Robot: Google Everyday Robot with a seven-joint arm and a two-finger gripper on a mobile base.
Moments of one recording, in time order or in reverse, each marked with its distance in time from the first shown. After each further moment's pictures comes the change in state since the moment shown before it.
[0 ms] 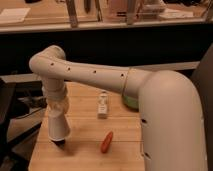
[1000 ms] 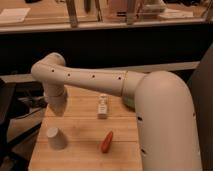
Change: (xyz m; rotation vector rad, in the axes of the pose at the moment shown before) arm 0.002 0.002 0.033 -0.020 -0.010 -0.015
